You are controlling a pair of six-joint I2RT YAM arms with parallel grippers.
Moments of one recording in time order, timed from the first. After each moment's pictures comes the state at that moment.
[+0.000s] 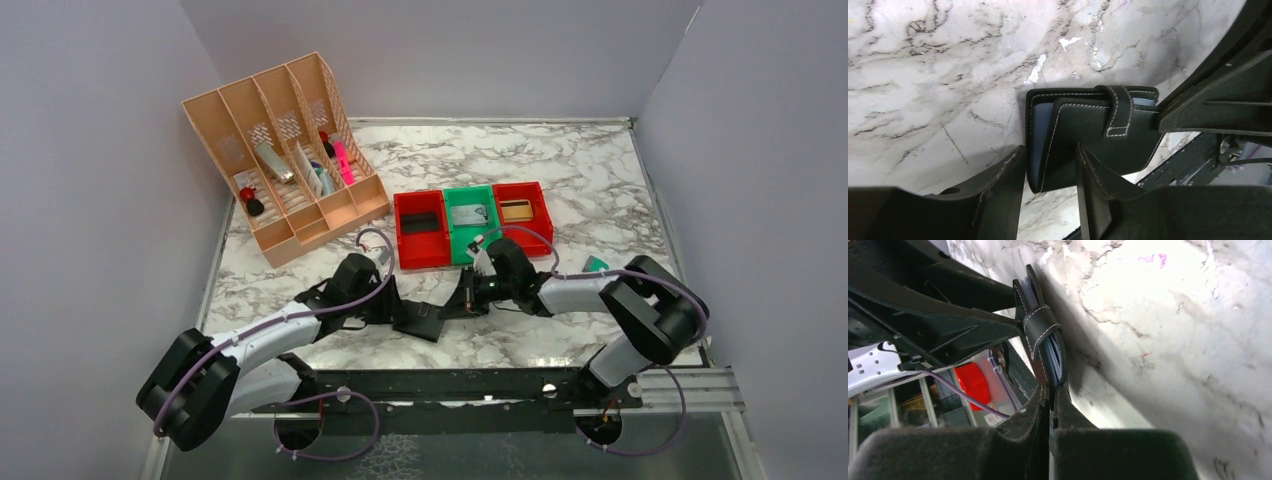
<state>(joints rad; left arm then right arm) -0.65 1.10 0.36 -0.08 0.25 -0.67 0.71 1.61 0.51 0.41 -0.65 0.96</state>
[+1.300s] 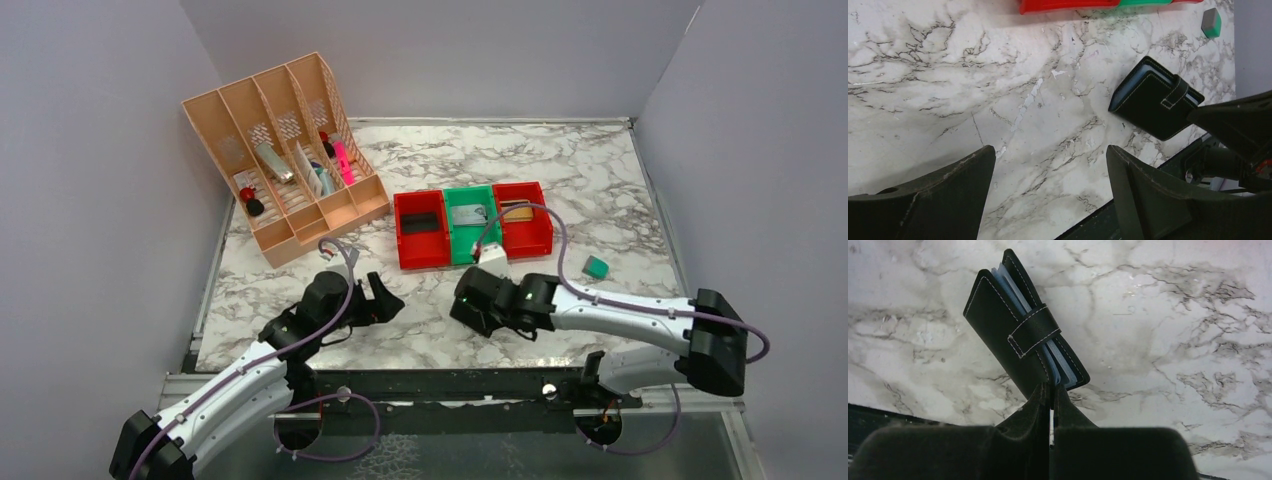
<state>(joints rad) -0.66 0.61 0.25 -0.18 0.08 -0.77 1.07 1.25 0.83 -0.74 0.42 0.71</state>
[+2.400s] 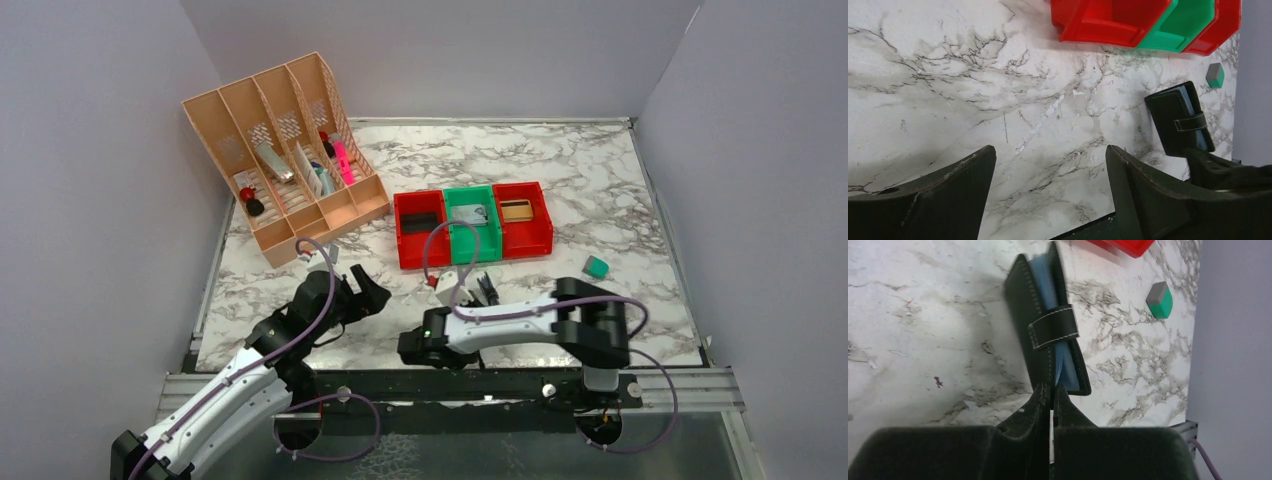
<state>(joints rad) -0.66 0.52 0.33 -0.40 -0.10 -0.88 1.43 1.76 1.18 -1.36 0.95 1.24</state>
